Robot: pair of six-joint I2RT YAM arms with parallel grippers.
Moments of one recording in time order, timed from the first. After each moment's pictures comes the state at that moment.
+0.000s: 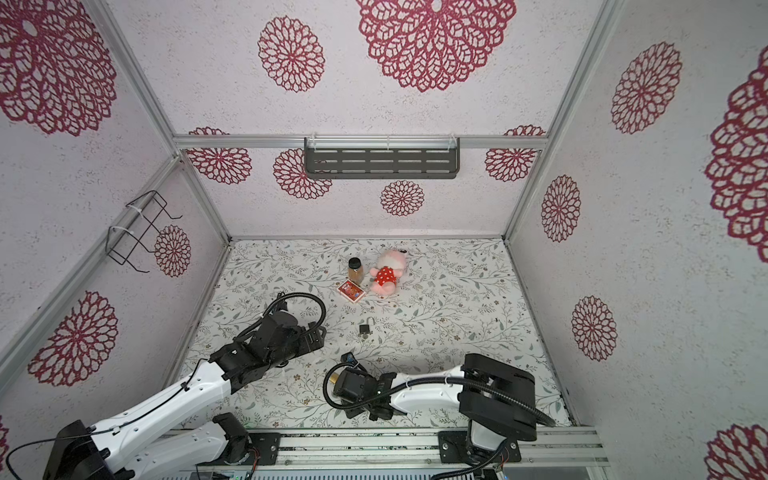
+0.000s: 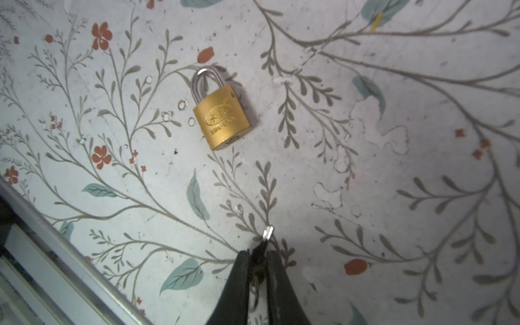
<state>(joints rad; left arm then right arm) -0.68 1.02 0.67 -0.44 -0.17 -0.90 1.34 1.59 0.76 -0.20 0.16 0.81</state>
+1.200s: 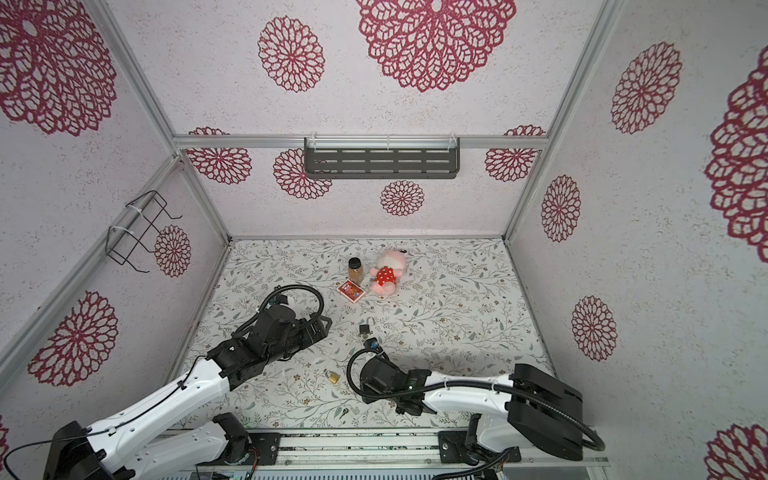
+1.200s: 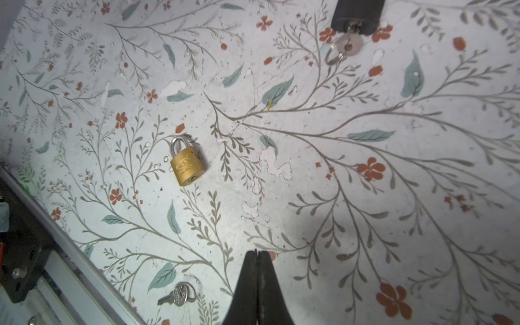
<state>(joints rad) -0.68 1.02 0.72 -0.38 -0.09 -1.03 1.20 1.29 0.57 -0.12 0.21 0.75</state>
